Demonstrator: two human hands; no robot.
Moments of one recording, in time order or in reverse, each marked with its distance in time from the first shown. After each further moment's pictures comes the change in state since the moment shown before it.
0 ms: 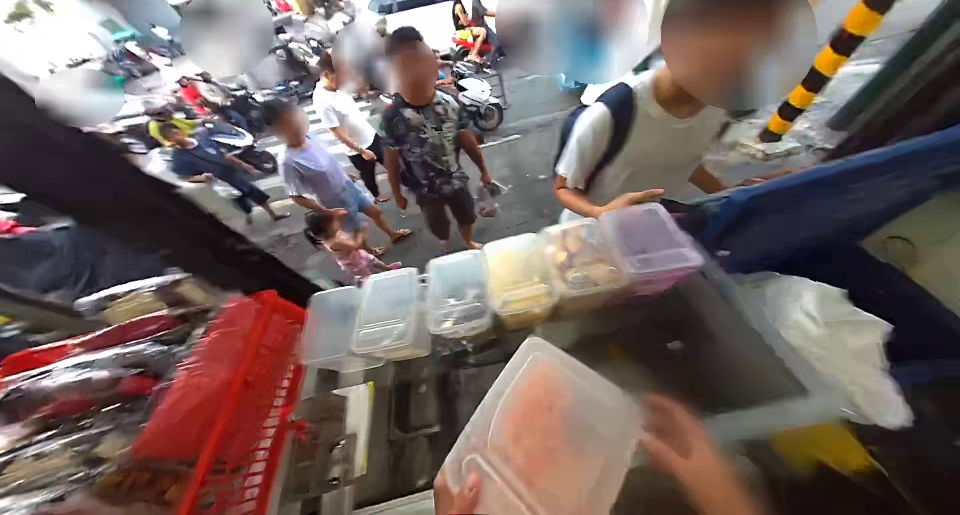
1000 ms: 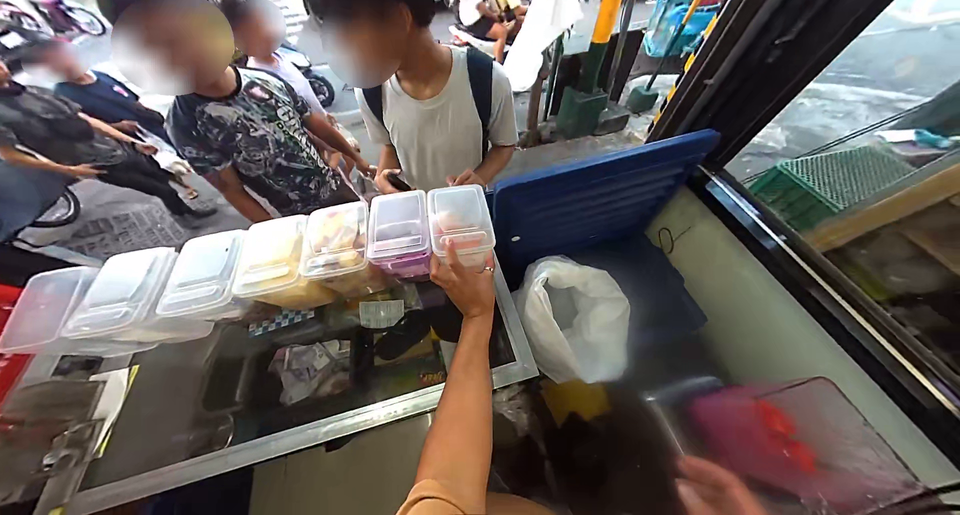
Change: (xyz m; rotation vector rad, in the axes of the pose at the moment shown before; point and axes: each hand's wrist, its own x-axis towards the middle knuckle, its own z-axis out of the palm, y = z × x) left_hand 0.097 0.020 0.577 0.544 0.461 -0.133; right_hand -0.115 0.034 -0.465 -0.261 0.235 -0.021
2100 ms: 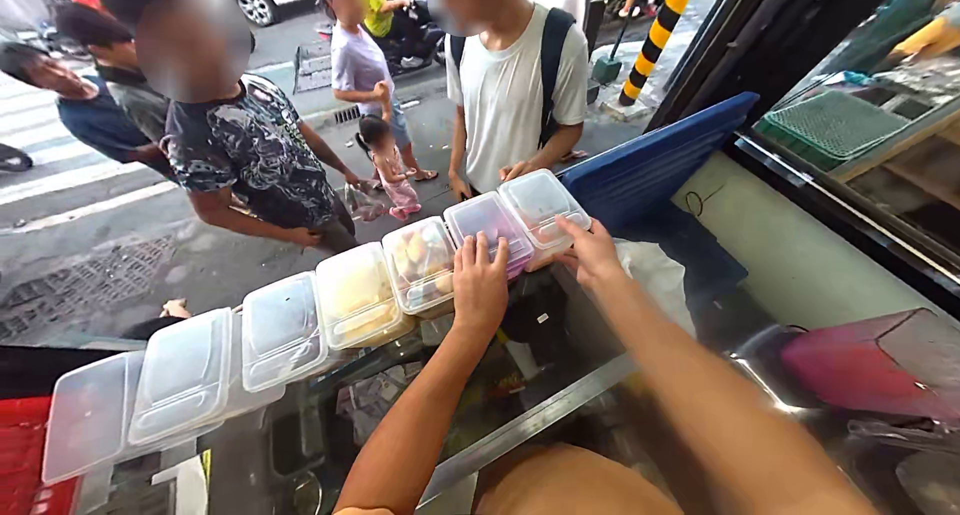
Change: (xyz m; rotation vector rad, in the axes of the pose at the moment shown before) left_hand 0.184 -0.108 -0.100 0.160 -0.762 0.708; right_hand 0.288 -0.201 0.319 0.565 0.299 0.308
